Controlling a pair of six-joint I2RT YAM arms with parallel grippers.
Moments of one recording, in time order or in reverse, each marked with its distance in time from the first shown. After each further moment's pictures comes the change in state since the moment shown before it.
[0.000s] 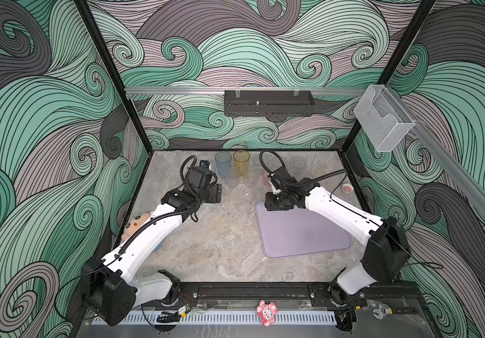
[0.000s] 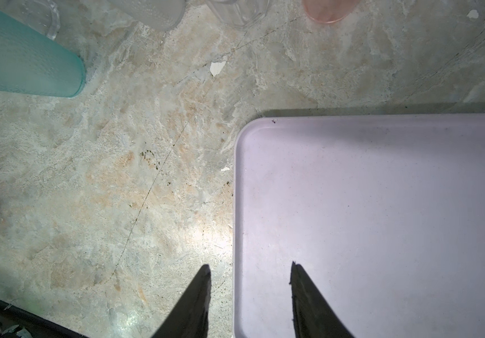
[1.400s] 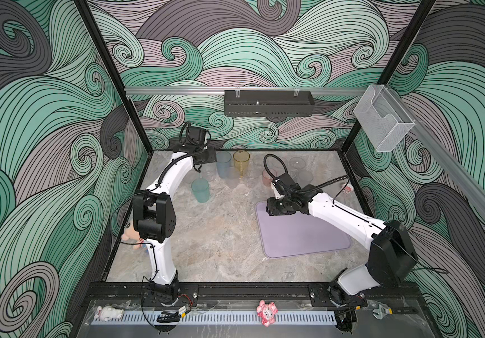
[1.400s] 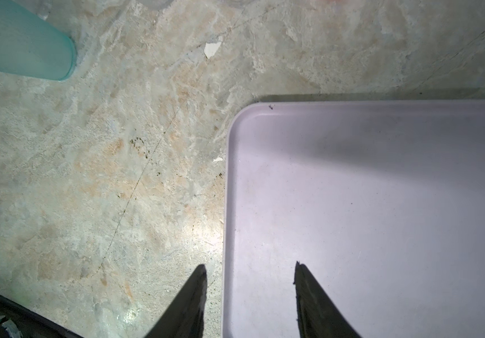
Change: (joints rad) left arm 0.274 0.732 0.716 -0.037 0.293 -0.018; right arm -0.018 -0.053 -0.145 0.097 -0.046 -0.030
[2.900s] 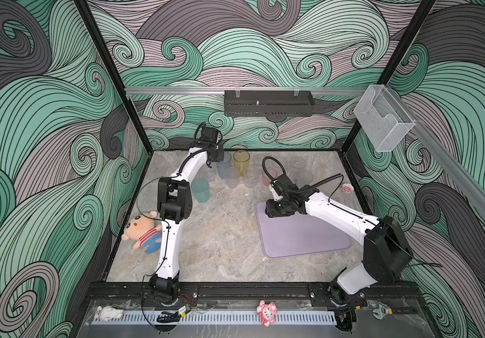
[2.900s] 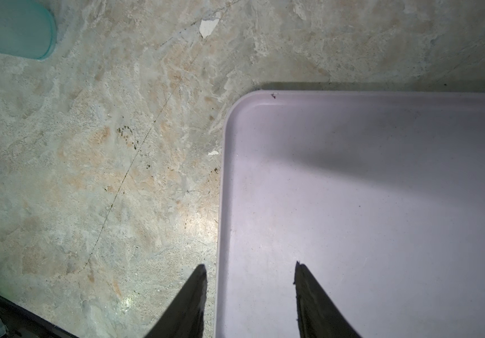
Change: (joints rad) left arm -0.036 0.363 0.357 -0.068 -0.073 0.149; right arm -0.006 0.041 -0.003 0.016 -0.023 -0.033
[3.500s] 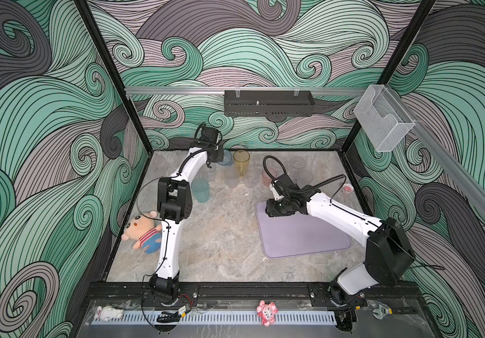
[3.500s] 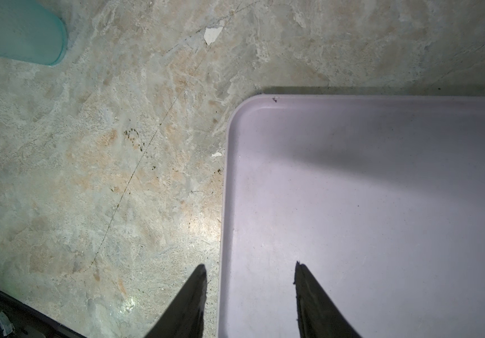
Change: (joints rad) left arm 0.000 -0.002 0.001 -0.016 -0.009 0.020; right arm -0.001 -0.018 0.000 0.000 0.000 0.003
